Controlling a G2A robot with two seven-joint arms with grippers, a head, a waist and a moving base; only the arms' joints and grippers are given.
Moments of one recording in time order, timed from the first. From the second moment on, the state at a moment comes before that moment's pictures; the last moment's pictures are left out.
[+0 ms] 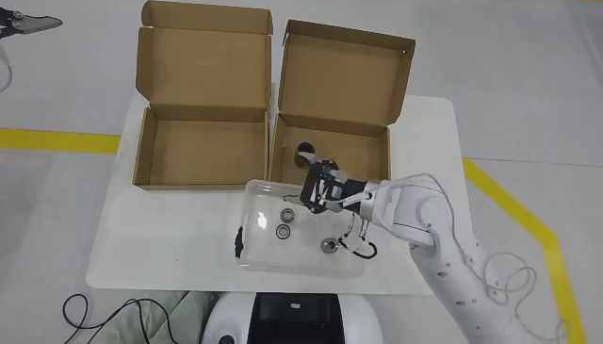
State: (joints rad) left arm 0.40 -0.15 -1.00 -1.50 0.90 -0.88 -0.13; right arm -1.22 -1.25 1.05 -1.87 -1.25 -0.75 0.48
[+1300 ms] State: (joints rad) left arm 0.40 -0.15 -1.00 -1.50 0.90 -0.88 -0.13; right arm -1.48 -1.18 1.07 -1.88 -1.26 -0.69 0.75
